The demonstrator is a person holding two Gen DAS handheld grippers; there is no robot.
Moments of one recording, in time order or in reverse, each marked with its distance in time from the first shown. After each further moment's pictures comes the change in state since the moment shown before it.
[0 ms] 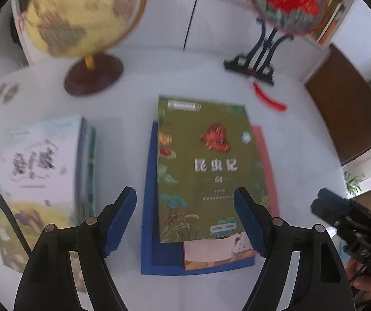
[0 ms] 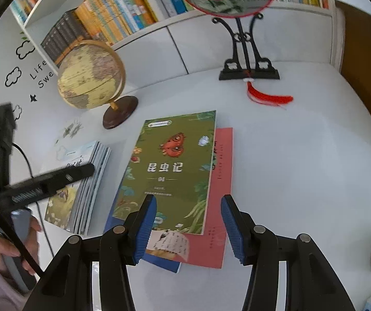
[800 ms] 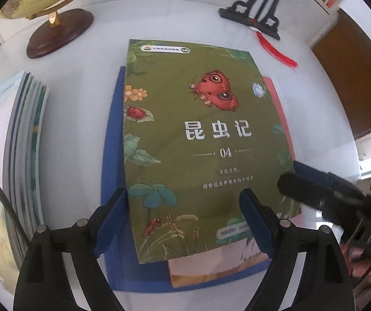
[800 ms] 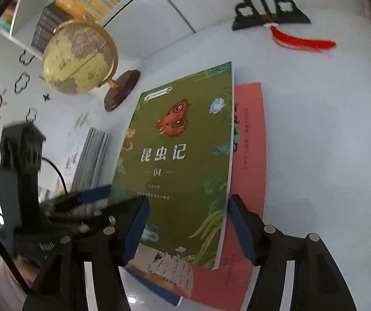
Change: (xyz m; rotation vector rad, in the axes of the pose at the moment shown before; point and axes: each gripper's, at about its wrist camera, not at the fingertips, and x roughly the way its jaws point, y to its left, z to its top) left arm 0.070 -0.015 -0.025 0.048 0.155 -0.037; right arm 0.095 -0.032 -0.006 0.098 0.139 0.203
